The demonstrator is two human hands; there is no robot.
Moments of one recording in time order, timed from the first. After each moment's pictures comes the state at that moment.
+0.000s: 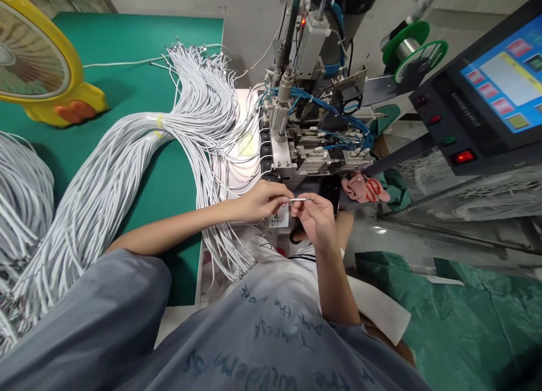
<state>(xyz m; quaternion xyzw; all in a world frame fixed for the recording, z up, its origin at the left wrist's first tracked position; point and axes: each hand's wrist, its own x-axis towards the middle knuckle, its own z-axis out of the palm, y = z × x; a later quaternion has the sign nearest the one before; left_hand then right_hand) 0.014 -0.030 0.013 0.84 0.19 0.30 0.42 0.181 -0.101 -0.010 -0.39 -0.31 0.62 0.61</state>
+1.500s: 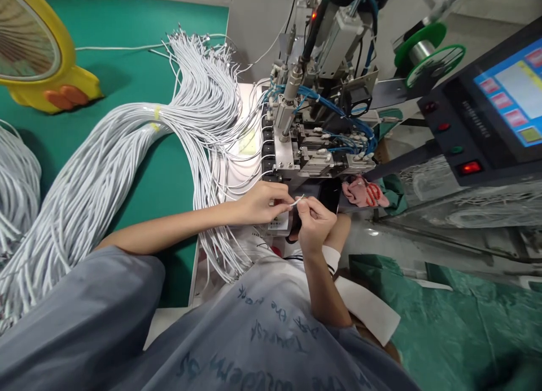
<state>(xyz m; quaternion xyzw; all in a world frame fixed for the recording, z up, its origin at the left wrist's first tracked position) 0.015 -0.031 0.010 0.85 0.19 0.33 0.36 0.158 -0.103 -0.011 -0.59 -0.46 0.27 0.61</state>
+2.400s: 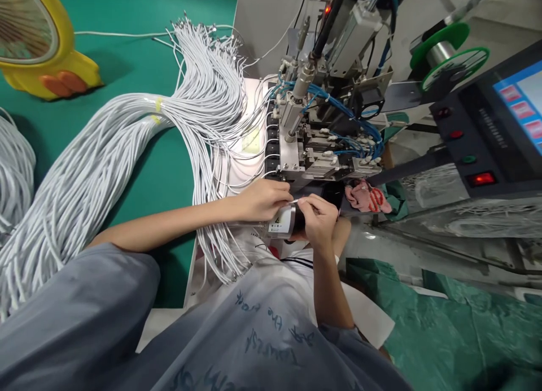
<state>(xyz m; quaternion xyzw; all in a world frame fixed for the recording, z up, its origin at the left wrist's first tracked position) 0.012 -0.018 -0.003 0.94 0.19 0.23 0.16 0.181 -0.085 -0.017 -0.59 -0.58 0.27 0.50</state>
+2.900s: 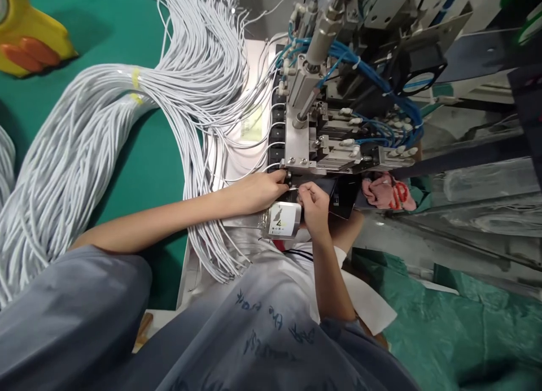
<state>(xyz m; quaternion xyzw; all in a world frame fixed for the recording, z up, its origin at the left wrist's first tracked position) 0.010 -0.001 -0.014 0.95 0.27 0.05 0.15 0.186 -0.055 -0.074 -0.58 -0.46 0.47 0.48</state>
